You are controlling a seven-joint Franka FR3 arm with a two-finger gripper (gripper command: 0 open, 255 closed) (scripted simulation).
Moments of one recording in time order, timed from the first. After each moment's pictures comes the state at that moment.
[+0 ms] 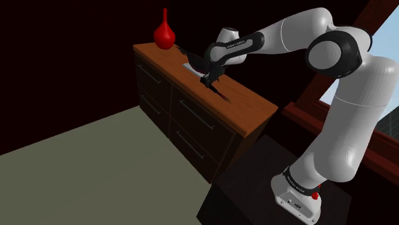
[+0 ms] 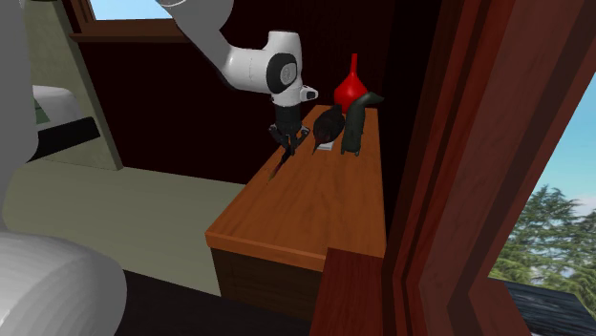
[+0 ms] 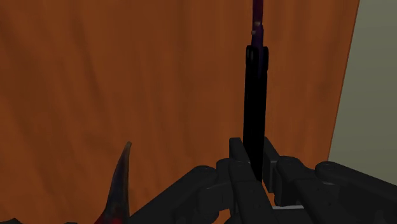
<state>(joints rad) 0.11 0.33 -0.24 -1.89 0.15 2.35 -0.19</state>
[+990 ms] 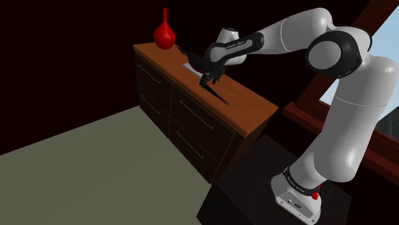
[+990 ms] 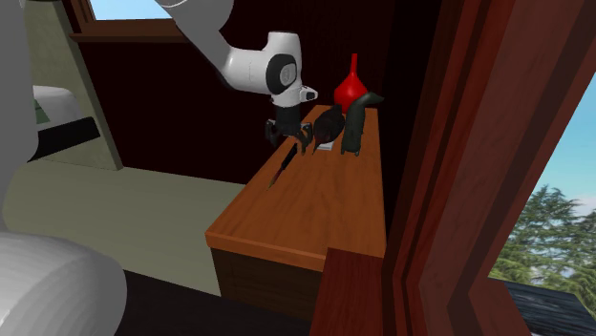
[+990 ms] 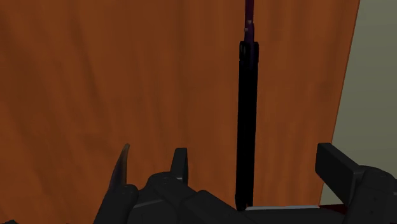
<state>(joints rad) 0.11 0.33 -0.24 -1.89 0.15 2.35 -0.19</state>
